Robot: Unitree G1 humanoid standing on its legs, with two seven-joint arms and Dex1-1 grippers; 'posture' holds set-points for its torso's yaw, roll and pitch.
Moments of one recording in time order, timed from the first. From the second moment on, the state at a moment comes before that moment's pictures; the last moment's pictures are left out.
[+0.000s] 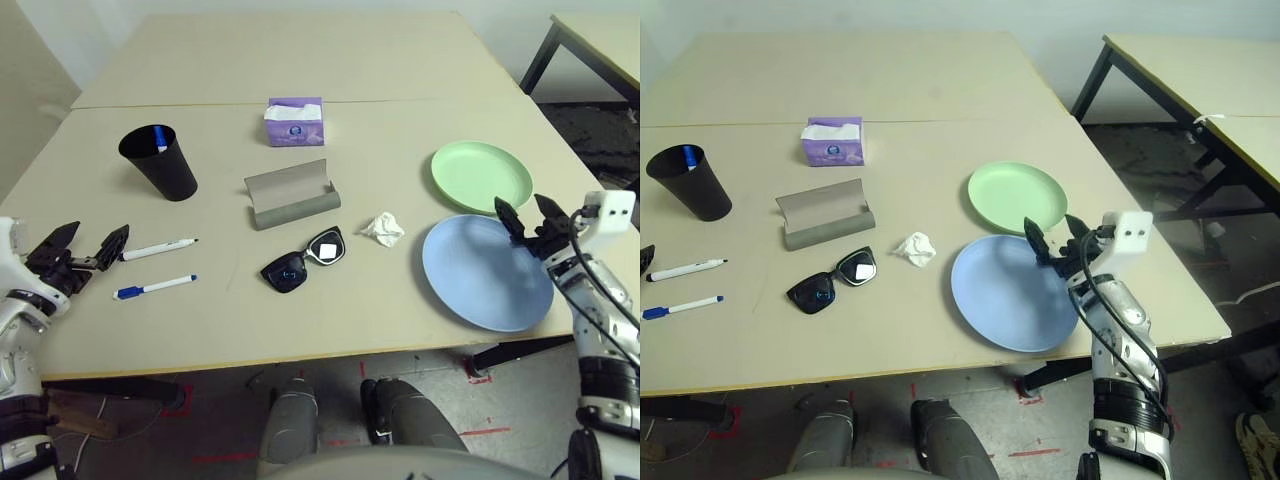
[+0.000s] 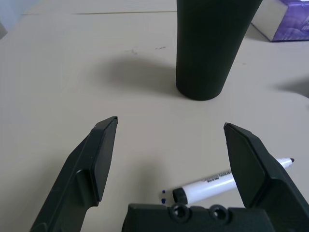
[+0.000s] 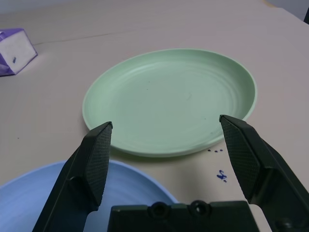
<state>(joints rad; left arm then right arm) -0.06 0.78 0.60 0.41 -0.46 0.08 -0.69 -0.21 -0.39 -0.34 0.16 0.38 0.11 0.48</state>
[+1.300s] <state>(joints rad) -0.33 0.82 0.18 0.25 -0.58 0.10 -1.55 -0.18 -0.50 -0.39 0.16 0.40 0.14 0.50</state>
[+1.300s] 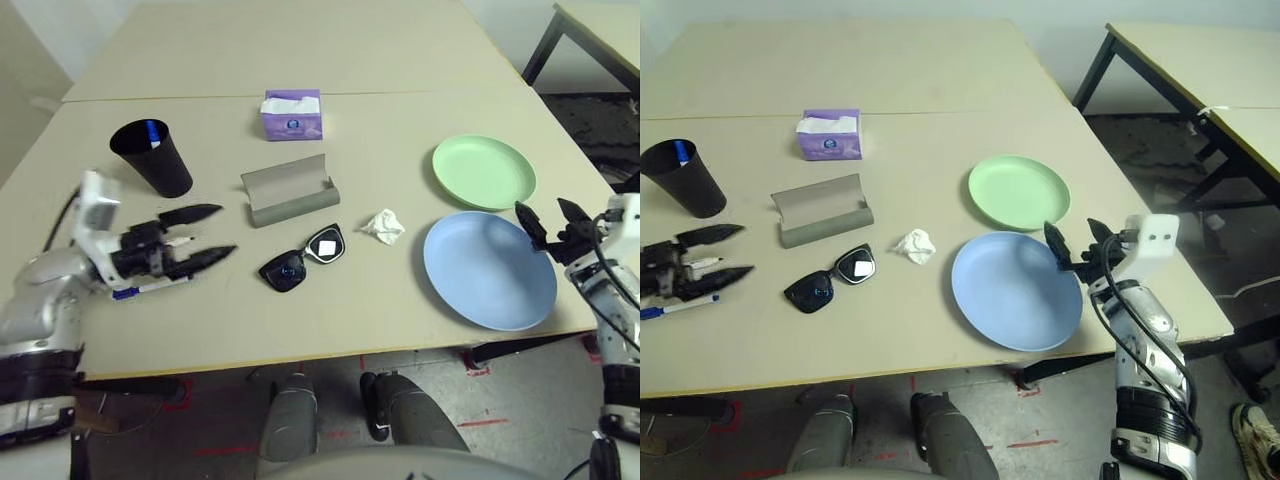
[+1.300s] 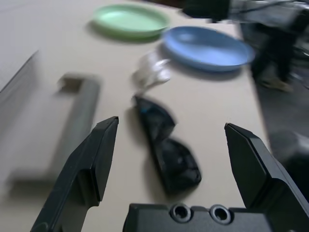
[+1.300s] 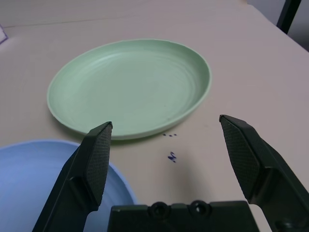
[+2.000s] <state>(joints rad) -0.37 0.74 0.12 0.38 -0.54 -0.07 -1.60 0.08 -0.82 -0.41 -0.40 0.59 0.87 0.52</state>
